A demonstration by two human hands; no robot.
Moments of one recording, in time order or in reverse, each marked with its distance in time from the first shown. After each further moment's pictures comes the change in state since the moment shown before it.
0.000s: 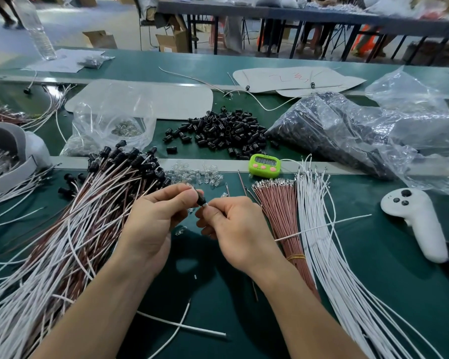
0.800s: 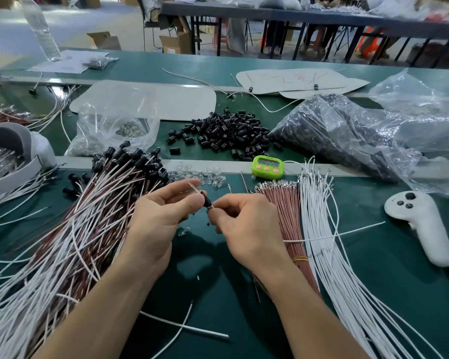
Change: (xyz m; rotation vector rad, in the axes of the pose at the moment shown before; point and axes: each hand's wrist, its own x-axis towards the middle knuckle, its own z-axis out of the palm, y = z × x) left_hand -0.001 -0.003 0.001 0.095 0.016 0.090; right_hand -0.002 -0.004 -0.009 -0.058 0.133 -0.038
